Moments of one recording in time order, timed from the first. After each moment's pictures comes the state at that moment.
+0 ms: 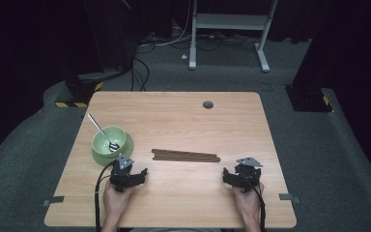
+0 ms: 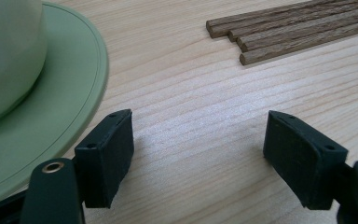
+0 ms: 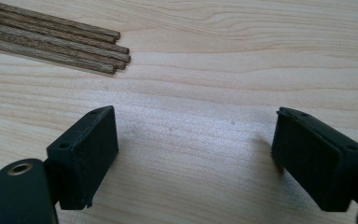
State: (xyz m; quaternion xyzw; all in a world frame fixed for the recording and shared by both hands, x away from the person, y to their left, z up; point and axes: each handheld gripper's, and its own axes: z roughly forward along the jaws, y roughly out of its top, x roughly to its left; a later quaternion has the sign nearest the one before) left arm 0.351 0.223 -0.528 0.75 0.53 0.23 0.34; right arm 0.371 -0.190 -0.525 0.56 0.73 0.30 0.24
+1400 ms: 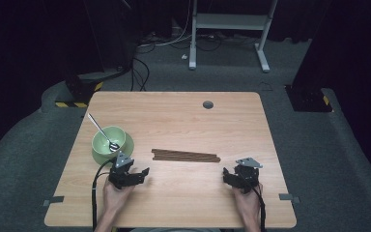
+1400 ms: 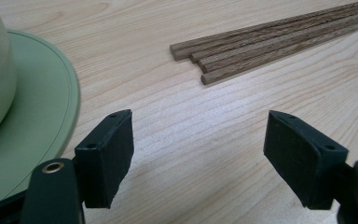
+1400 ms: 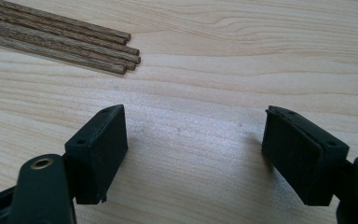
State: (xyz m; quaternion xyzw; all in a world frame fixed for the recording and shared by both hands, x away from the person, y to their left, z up) left arm 0.352 0.227 -0.513 0.76 0.48 0.19 0.38; right arm 0.370 -0.189 -0.525 0.55 0.74 0.31 0.24
